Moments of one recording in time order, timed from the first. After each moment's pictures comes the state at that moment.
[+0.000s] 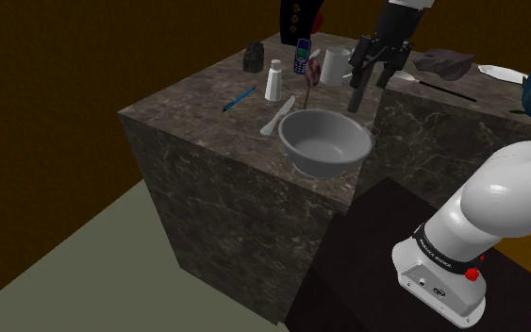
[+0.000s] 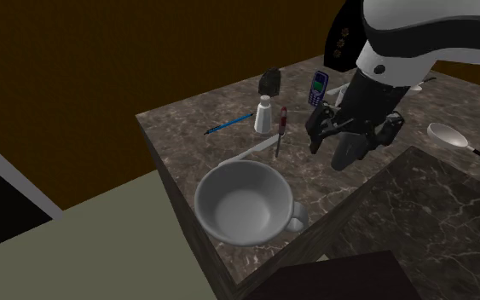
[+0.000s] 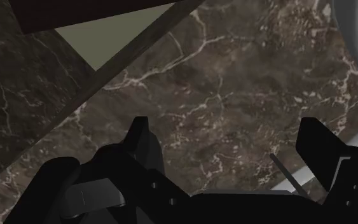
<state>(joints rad) 0.00 -0.75 -0.03 -2.46 0.12 1.71 0.16</state>
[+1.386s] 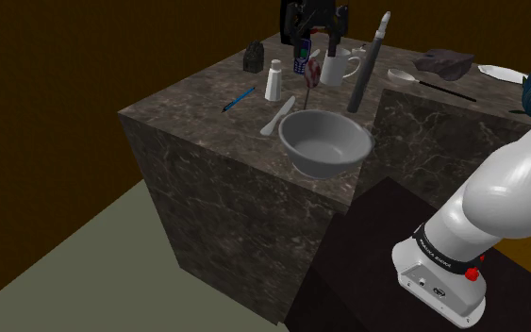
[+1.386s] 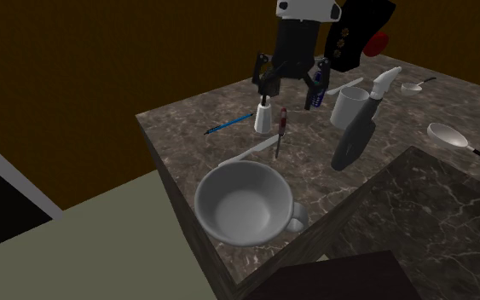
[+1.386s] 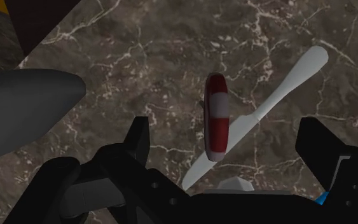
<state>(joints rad) 0.04 -0.13 0.09 -1.78 0.15 1.39 0.41</state>
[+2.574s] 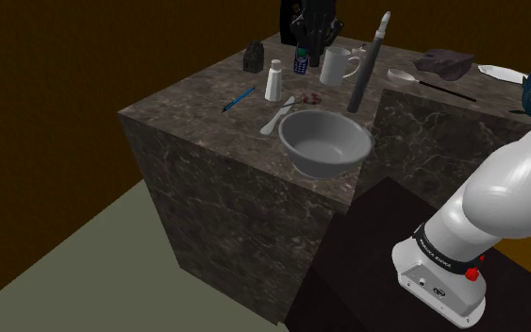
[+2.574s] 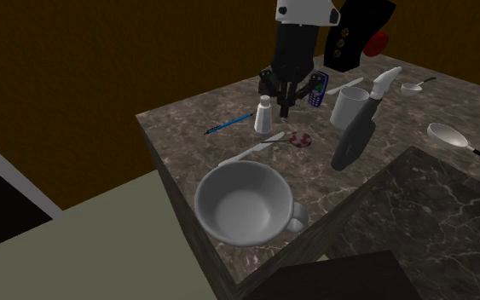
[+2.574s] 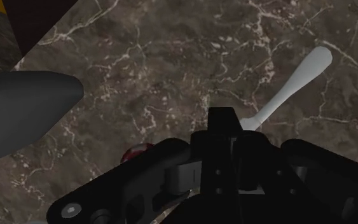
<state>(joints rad) 0.04 -0.14 0.09 -1.80 0.15 1.41 0.41</state>
